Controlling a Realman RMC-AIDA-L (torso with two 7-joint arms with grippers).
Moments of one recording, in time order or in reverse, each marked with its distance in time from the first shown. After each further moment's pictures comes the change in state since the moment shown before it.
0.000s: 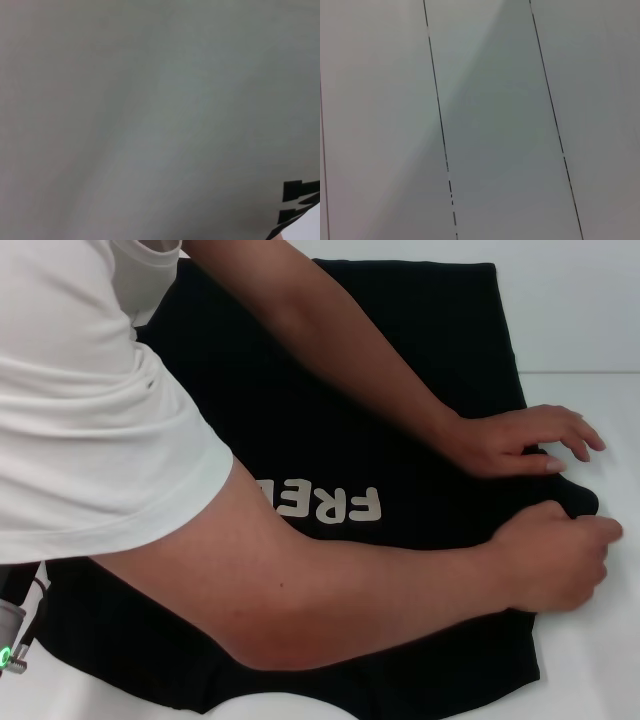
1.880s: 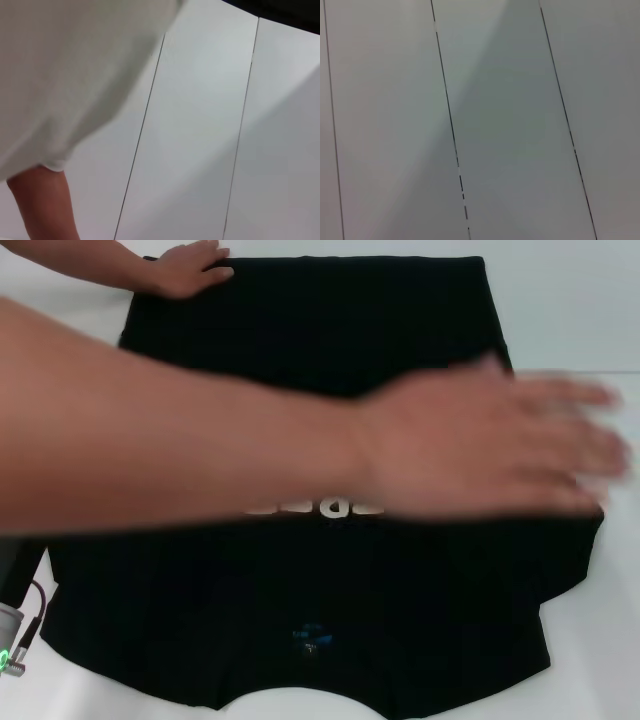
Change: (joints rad) left arm 0.006 0.000 0.000 0.000 0.000 0.001 -0.002; right arm 0.001 0.001 -0.026 0.017 0.000 0.002 0.006
